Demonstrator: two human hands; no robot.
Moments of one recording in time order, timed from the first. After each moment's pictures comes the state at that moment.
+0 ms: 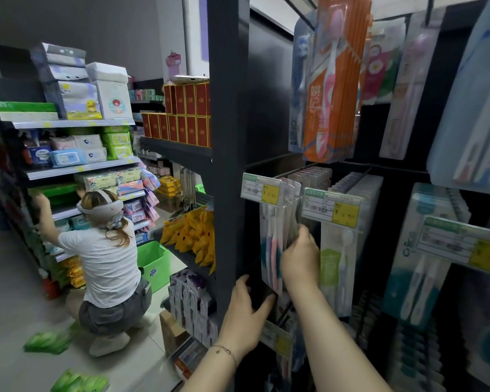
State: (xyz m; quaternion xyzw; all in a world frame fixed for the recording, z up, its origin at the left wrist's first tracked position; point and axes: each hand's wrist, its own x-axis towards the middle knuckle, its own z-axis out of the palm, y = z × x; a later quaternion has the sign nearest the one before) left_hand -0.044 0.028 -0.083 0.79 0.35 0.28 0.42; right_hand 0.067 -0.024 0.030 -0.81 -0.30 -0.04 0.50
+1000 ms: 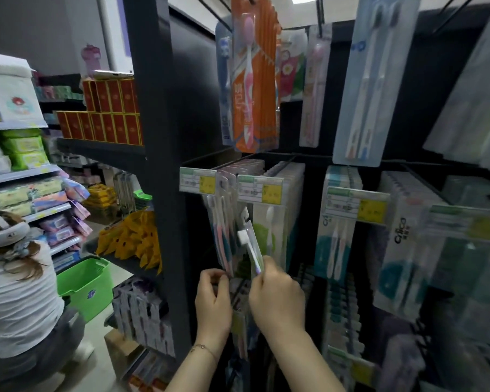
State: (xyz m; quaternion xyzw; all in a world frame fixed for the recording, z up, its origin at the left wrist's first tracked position) left_hand -0.025 -0.022 -0.065 0.67 0.30 0.45 0.52; right_hand 0.019 -0.131 0.001 -0.88 -0.33 -0.16 0.32
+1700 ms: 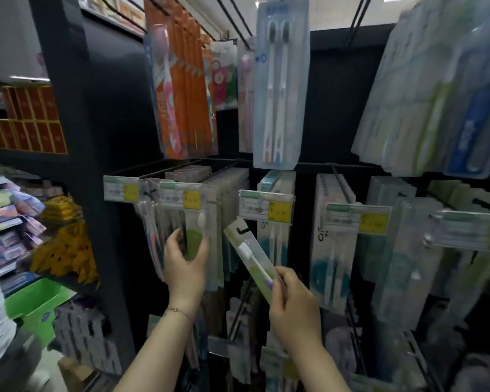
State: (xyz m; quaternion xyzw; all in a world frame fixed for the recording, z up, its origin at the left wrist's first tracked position) left_hand 0.042 -0.059 -0.001 0.66 0.26 0.48 0.51; right_hand 0.102 -0.248 -0.032 -0.82 -0.30 -0.14 0.47
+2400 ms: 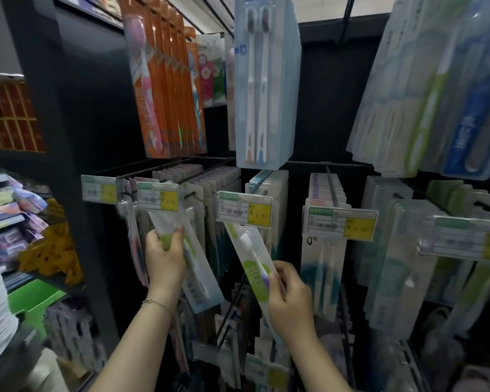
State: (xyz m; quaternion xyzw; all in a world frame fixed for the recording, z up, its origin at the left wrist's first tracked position) left_hand 0.049 -0.062 0.028 0.60 0.25 0.52 0.56; right_hand 0.135 -0.253 -0.031 -0.74 -0.30 -0.07 0.59
